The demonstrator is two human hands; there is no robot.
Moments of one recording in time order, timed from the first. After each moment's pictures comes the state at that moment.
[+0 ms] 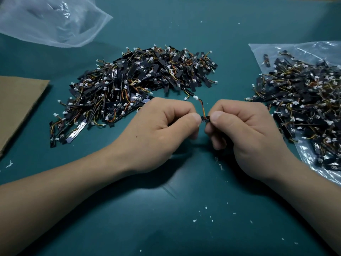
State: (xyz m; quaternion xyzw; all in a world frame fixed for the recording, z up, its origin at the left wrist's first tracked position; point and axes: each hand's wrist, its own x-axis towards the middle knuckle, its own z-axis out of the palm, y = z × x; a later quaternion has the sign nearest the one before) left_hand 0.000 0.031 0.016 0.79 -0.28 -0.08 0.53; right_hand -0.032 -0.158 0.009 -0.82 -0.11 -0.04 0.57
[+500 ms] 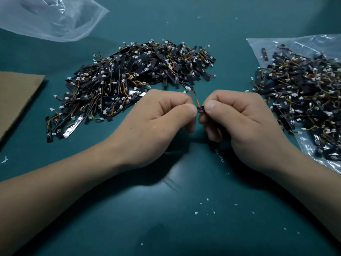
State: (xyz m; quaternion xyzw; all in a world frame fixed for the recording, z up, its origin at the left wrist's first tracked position) left_hand -0.002 0.035 0.014 0.77 -0.30 -0.08 0.56; right_hand -0.035 -0.149 0.014 -0.82 -0.11 -0.01 0.56
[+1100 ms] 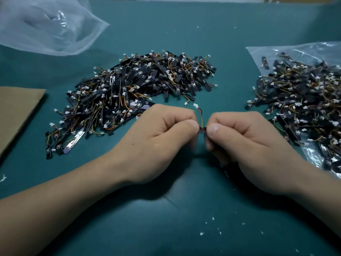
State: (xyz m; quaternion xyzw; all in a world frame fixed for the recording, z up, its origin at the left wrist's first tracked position) left_hand 0.003 0.035 0.015 0.78 -0.32 -0.10 0.53; right_hand -0.036 -0.158 0.016 -0.85 -0.15 0.03 0.50
